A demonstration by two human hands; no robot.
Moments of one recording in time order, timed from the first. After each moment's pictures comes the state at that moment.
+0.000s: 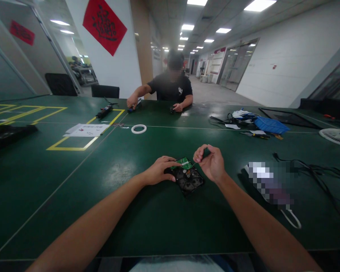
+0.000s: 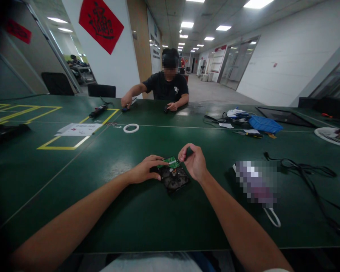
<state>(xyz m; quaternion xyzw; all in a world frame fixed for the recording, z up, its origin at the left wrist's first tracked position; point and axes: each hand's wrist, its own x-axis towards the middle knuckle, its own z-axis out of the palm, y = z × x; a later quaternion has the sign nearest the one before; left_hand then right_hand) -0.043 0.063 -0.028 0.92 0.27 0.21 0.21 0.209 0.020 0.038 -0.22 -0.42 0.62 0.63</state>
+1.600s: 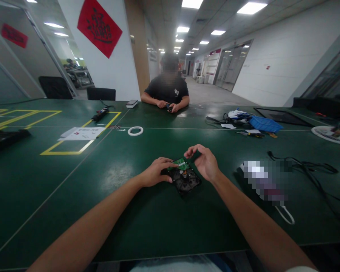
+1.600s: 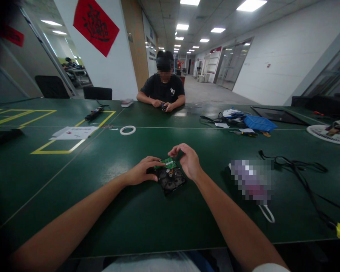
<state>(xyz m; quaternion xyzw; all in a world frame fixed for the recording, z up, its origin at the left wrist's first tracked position) -0.041 0.062 -0.027 0.91 0.28 0.21 0.23 0.206 0.020 0.040 -0.26 -0.46 0.57 0.63</state>
